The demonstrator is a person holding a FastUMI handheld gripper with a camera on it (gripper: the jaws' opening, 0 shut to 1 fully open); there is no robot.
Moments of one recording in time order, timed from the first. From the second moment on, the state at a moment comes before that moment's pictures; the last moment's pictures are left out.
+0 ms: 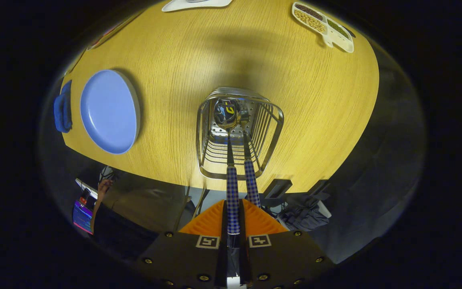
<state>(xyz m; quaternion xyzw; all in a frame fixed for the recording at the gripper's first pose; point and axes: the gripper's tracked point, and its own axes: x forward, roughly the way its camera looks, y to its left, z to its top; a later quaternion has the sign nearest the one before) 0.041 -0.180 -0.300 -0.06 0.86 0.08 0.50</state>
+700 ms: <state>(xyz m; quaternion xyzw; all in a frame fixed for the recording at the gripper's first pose) 0.062 -0.190 -0.236 0.01 0.75 0.08 0.66</state>
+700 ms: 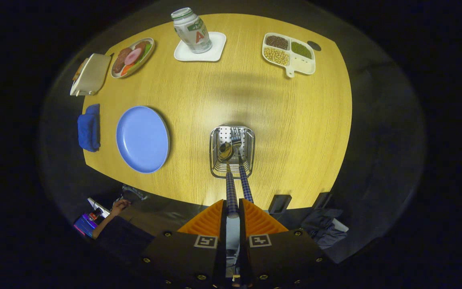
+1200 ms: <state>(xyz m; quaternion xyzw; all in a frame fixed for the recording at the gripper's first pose) 0.094 -0.203 -0.250 0.04 0.67 0.05 0.74</state>
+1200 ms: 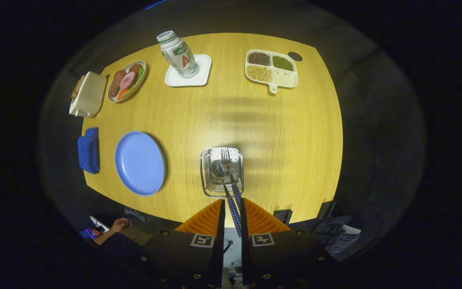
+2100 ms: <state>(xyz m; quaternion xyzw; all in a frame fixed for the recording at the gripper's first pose) 0.079 0.008 0.006 0.02 -0.01 0.05 1.00</state>
